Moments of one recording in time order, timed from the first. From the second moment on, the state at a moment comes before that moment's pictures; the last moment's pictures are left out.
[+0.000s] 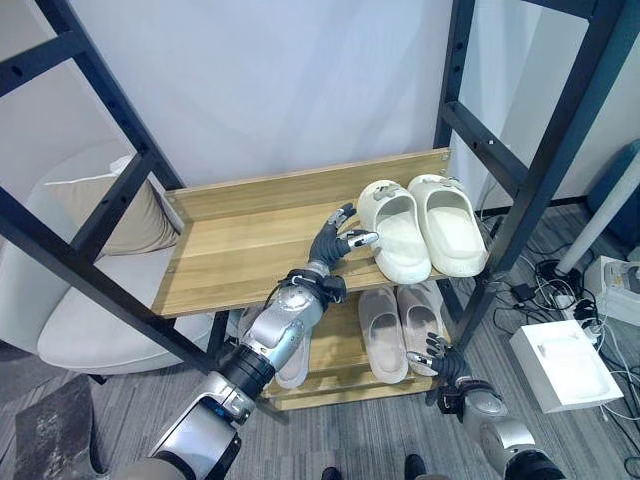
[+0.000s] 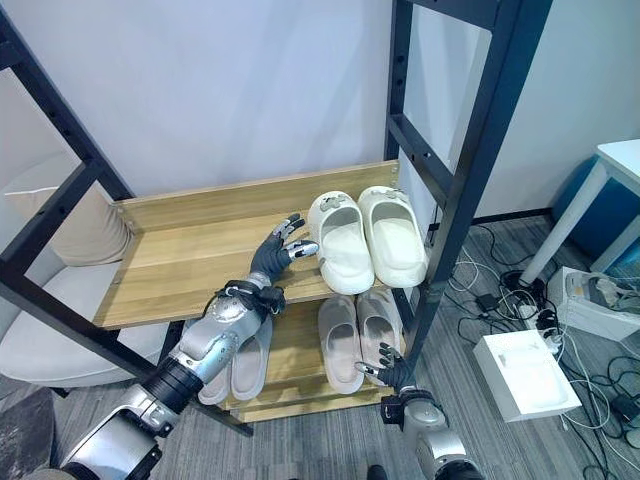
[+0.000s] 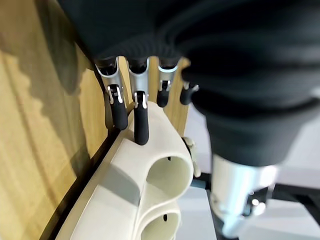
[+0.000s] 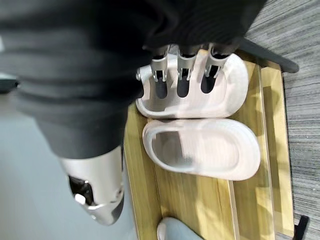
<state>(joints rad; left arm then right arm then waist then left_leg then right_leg) -0.53 0.22 -0.50 0.31 -0.61 -0.02 0.23 -0.07 -0.31 0.31 0.58 0.45 0.03 -0.12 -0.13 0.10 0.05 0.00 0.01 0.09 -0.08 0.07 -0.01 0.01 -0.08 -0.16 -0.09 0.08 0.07</state>
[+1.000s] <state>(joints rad) -0.31 0.29 -0.28 -0.37 -0.63 -0.17 0.16 0.01 -0.30 0.29 0.58 0.45 -0.02 -0.10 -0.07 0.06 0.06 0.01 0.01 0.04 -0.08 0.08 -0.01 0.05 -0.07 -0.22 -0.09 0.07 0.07</state>
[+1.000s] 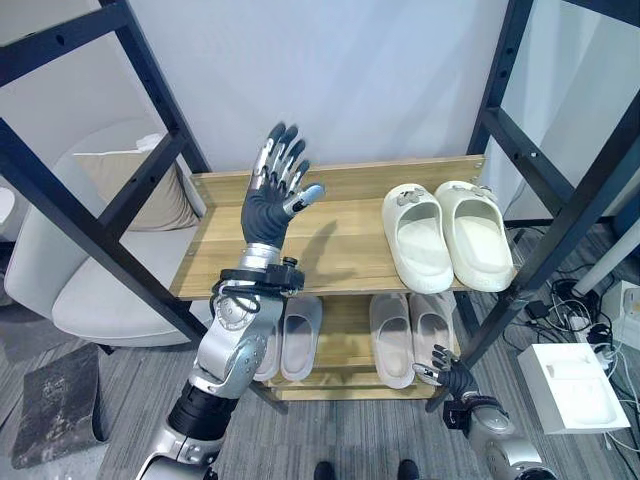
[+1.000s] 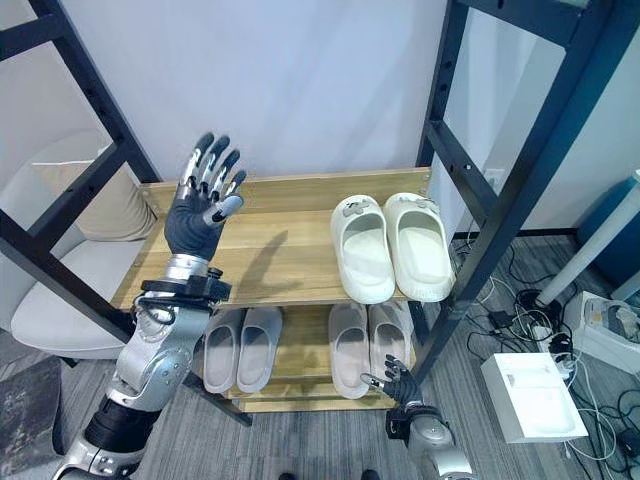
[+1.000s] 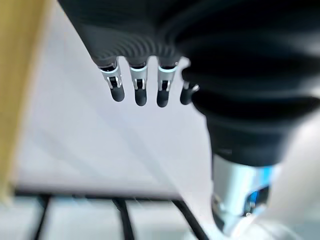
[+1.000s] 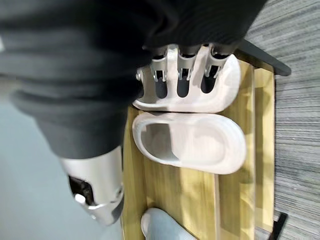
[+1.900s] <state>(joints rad) 0.00 0.42 -0.73 0.29 -0.28 -0.03 -0.23 0.07 -0.27 0.34 0.57 0.41 -0.06 0.00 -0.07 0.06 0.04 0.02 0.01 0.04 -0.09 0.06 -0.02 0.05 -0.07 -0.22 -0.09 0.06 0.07</state>
